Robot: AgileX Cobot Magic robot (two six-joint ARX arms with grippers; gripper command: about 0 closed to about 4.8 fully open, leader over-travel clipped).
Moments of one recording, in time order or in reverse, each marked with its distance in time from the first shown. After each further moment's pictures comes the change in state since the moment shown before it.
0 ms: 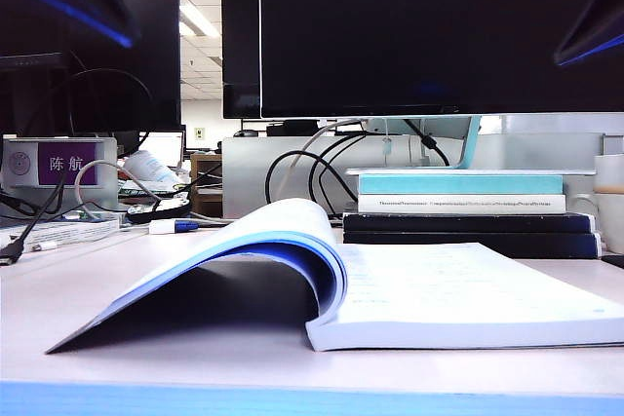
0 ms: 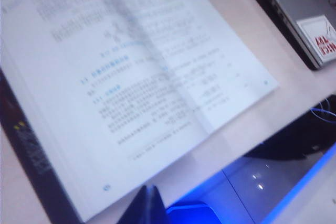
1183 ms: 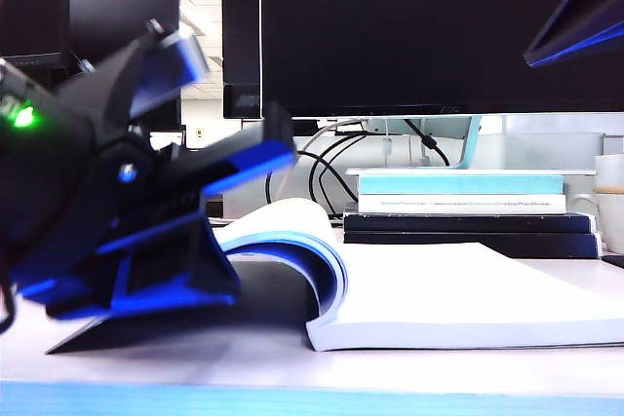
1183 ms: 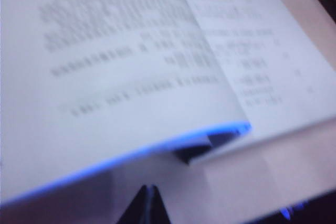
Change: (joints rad) left arm -0.479 0.544 -0.415 0.985 -0.662 -0.438; right arm 0.057 0.004 0.004 -0.050 -0.086 -0.032
